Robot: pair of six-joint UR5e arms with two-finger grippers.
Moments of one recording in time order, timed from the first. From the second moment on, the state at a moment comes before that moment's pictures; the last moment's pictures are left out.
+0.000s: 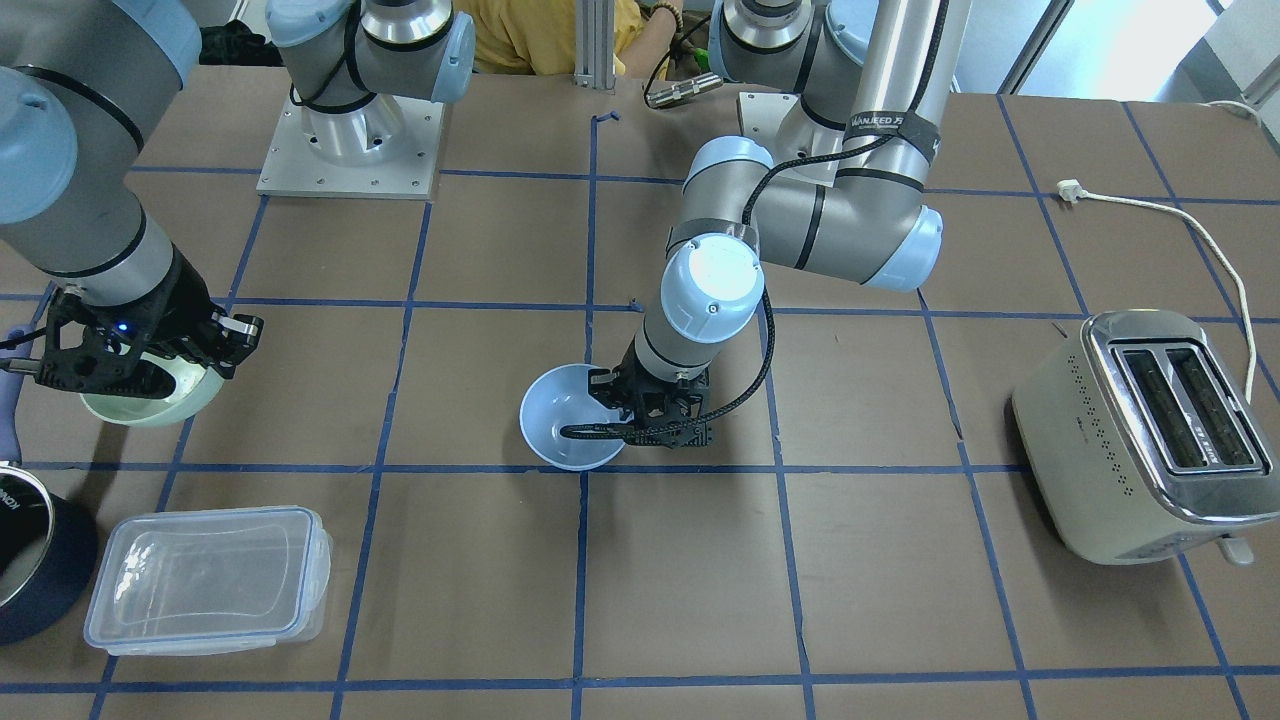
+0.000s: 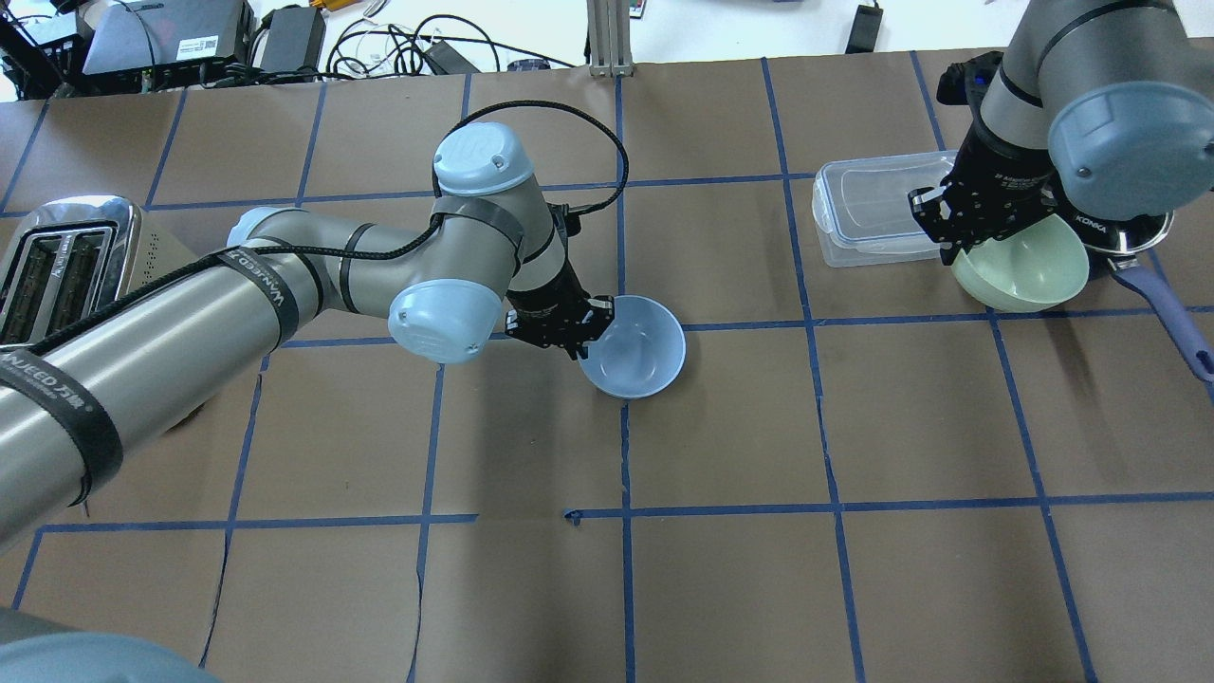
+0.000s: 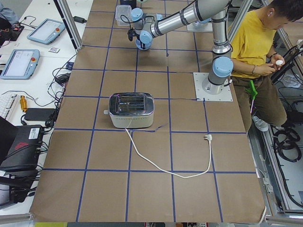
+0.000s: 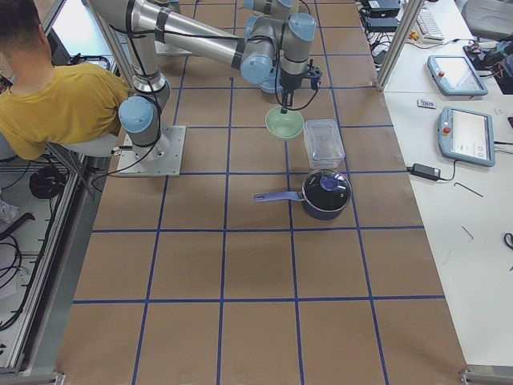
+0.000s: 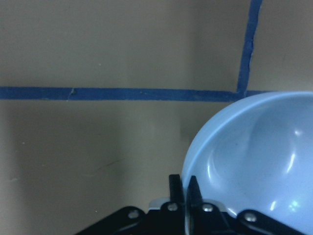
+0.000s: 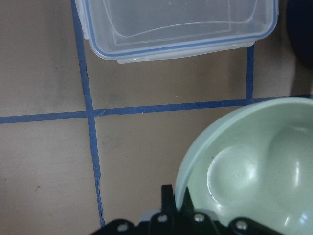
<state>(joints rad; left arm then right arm) -1.83 -1.97 -1.79 -1.04 1.39 -0.29 1.40 -1.44 1.72 -1.79 -1.63 -0.11</state>
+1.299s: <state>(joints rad) -1.55 -1.66 -1.51 -1.55 1.55 0.09 1.89 -1.23 1.65 -2.05 -1.64 0.58</state>
